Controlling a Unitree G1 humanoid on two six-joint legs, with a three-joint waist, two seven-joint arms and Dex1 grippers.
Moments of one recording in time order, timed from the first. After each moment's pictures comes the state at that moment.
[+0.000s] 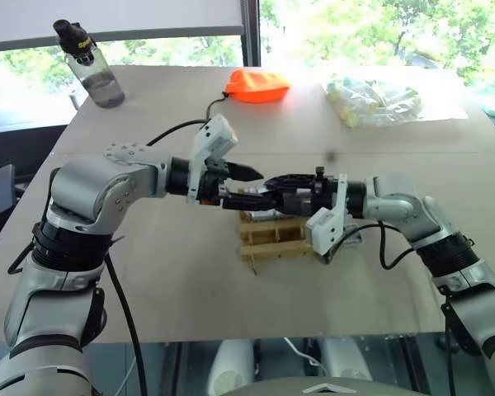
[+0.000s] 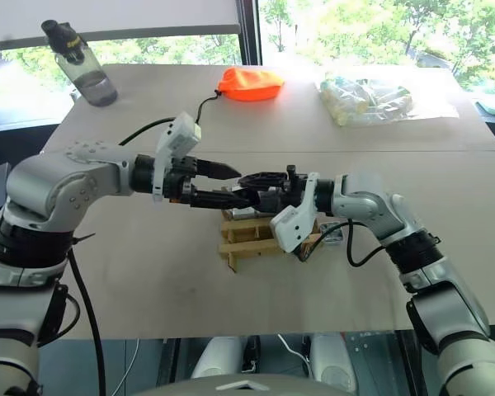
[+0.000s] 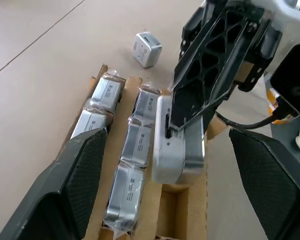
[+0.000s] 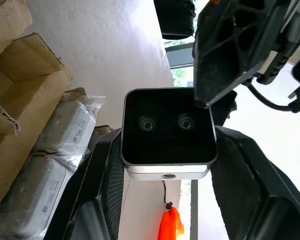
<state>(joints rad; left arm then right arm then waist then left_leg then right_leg) -0.78 0.82 -0.16 -0.18 -0.69 1.03 -1.06 -0.71 -0.51 0.36 0.19 -0.40 -0.85 0.70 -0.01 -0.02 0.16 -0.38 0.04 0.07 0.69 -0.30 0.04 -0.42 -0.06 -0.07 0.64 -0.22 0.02</state>
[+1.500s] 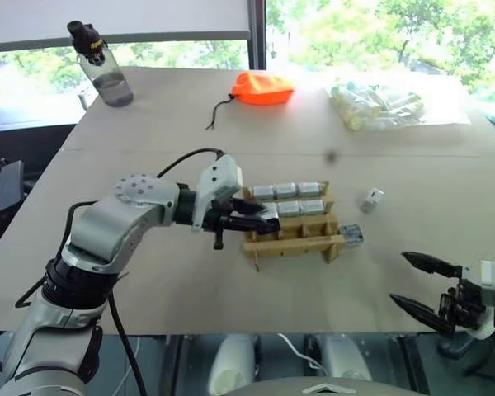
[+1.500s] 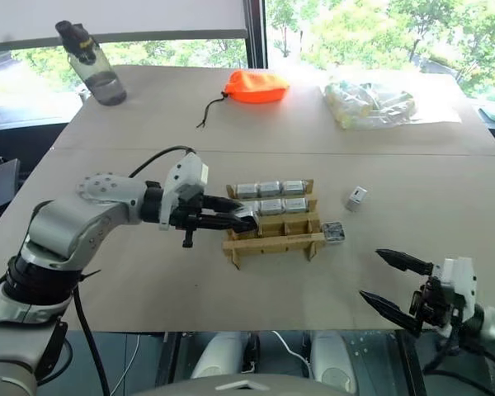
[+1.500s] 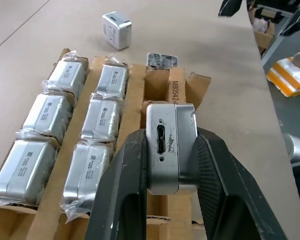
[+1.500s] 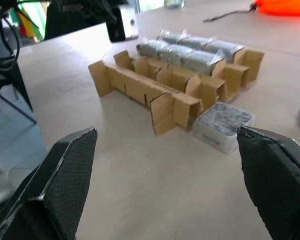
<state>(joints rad) -0.53 0.81 -0.18 -0.32 -0.52 0.73 -1.13 0.46 -0.72 -0.22 -0.22 0.81 -0.16 1.17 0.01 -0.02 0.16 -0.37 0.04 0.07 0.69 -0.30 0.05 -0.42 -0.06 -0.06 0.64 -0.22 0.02</state>
